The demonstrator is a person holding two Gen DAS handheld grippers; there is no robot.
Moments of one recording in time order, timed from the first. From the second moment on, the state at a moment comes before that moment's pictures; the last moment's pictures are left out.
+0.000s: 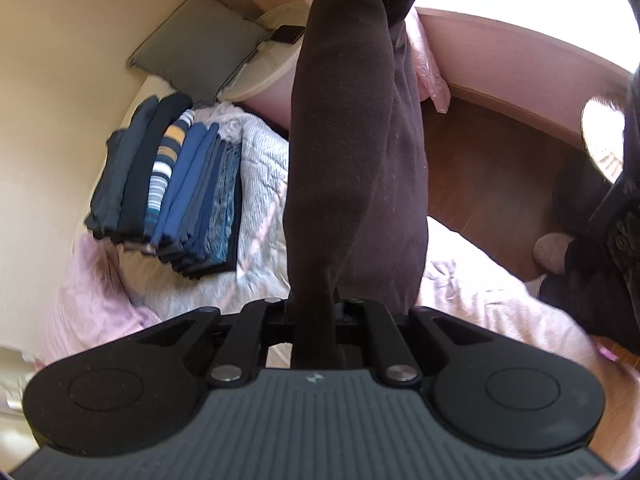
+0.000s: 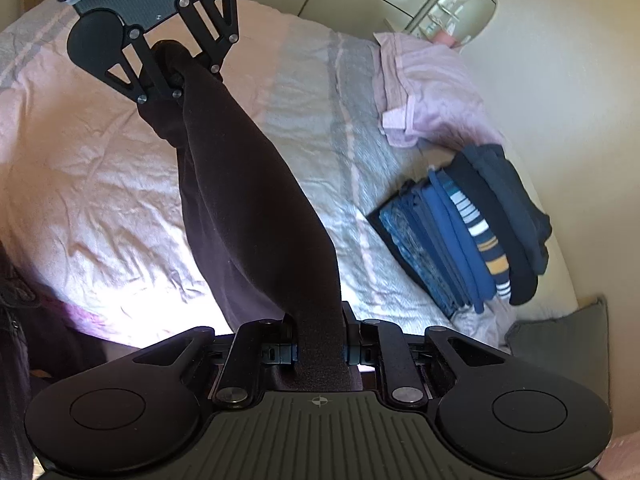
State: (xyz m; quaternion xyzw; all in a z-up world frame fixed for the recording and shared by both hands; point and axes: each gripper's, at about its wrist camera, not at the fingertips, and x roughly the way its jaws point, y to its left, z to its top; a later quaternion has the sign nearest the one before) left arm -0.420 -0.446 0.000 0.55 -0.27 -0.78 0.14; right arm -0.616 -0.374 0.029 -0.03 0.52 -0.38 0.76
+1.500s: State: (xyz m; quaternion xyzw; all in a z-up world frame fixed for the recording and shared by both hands) left arm -0.666 -0.970 -0.033 0.53 -0.34 -0.68 0.37; right arm -0.819 -0.933 0.050 -0.23 0.42 -0.43 0.77
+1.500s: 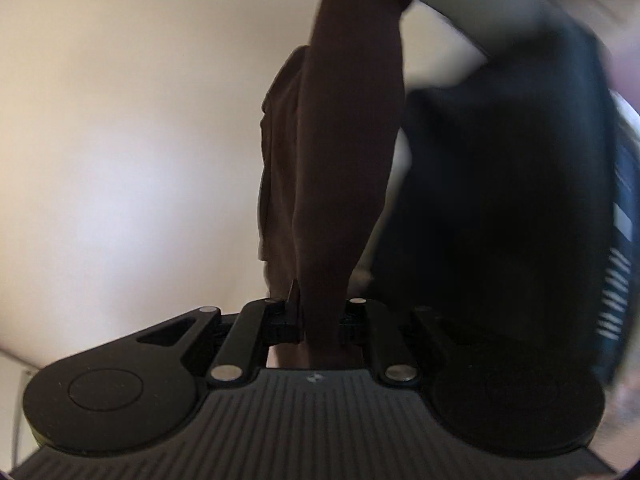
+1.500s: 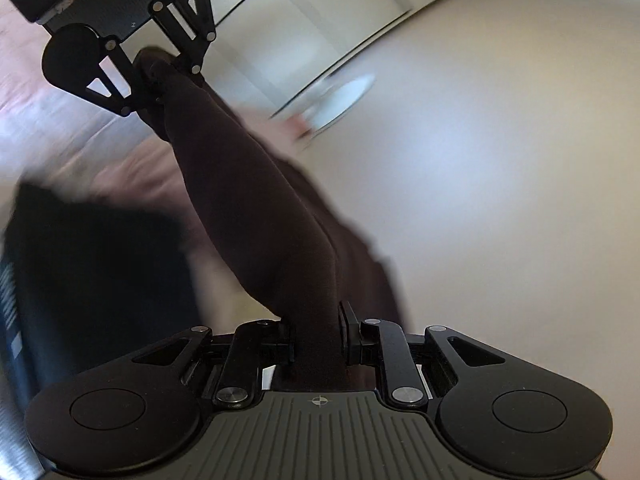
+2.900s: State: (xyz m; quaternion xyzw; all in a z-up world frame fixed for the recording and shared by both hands) left arm -0.629 -0.875 -0.085 0.49 -0.29 -0.70 0.44; right arm -0.806 -0.854 -0.053 -0.17 0.48 -0.45 0.73
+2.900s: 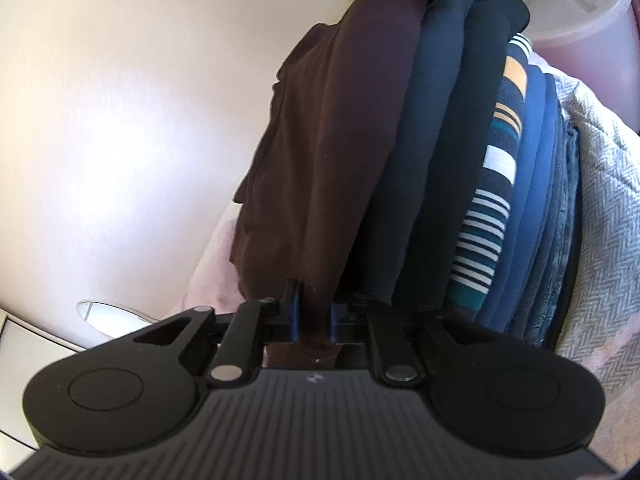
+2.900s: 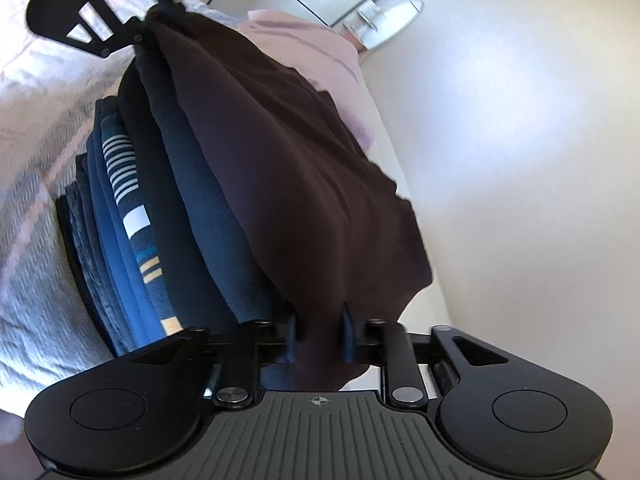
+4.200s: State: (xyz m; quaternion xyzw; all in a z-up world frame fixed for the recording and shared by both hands) left arm -0.631 -0.844 -0.096 0.48 -0.27 -0.71 0.45; right arm -0.808 -0.822 -0.055 -0.14 0.49 -0.48 0.72
